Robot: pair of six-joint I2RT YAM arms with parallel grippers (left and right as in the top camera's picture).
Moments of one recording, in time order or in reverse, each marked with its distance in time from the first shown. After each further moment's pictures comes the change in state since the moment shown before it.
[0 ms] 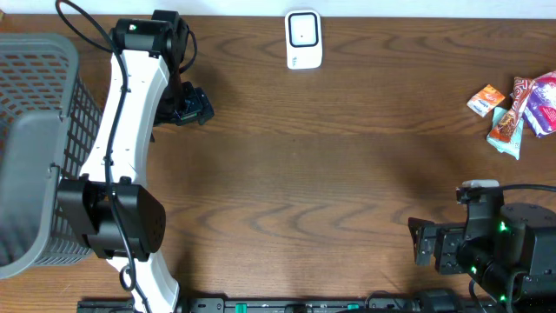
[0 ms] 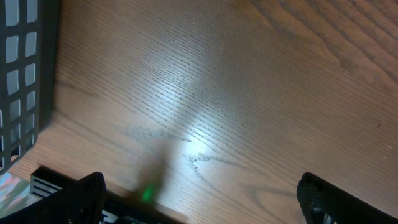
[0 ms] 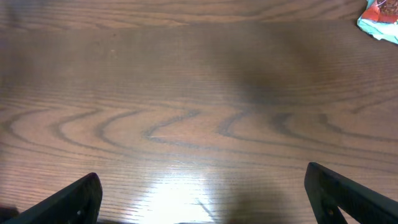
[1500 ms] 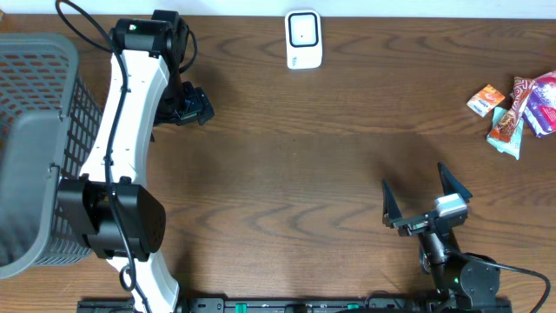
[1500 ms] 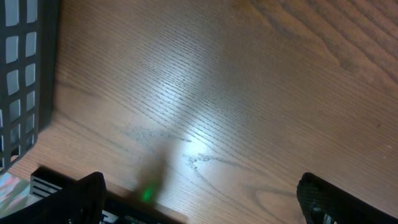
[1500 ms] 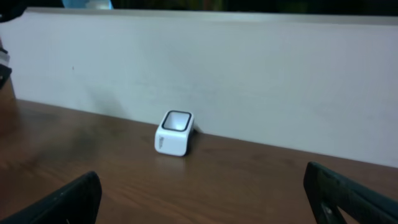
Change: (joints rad) left arm 0.000 0.000 0.000 0.000 0.000 0.000; right arm -0.002 -0.641 -1.067 1.442 -0.129 -0.127
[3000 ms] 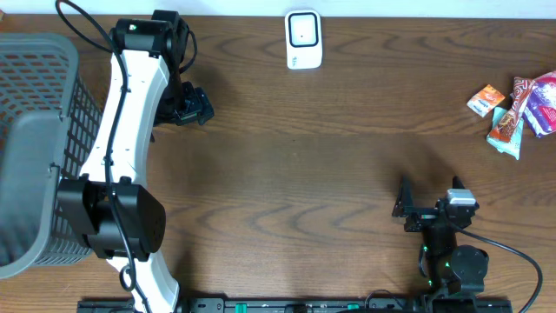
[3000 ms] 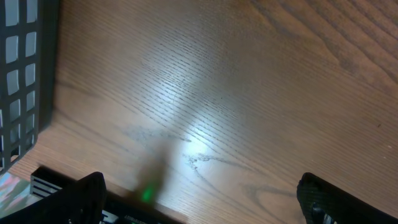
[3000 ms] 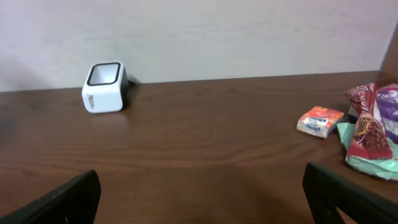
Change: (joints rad) left arm 0.000 0.000 0.000 0.000 0.000 0.000; right arm -0.080 -0.007 -0.090 -0.119 0.214 0.099
